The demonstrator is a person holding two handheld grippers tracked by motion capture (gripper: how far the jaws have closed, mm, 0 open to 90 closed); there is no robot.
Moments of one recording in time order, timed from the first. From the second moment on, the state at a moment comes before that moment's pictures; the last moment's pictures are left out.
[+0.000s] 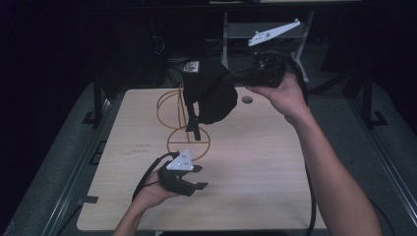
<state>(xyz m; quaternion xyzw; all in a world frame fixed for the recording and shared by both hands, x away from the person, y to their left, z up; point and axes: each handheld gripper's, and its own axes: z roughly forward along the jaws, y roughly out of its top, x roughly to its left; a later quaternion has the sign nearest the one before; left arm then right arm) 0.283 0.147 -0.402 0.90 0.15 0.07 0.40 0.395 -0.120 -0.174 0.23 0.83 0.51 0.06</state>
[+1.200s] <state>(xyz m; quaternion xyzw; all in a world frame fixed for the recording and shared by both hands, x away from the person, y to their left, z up) 0.283 0.140 -0.401 0.90 0.14 0.06 0.41 0.456 -0.007 -0.184 0.20 0.86 0.47 0.01</state>
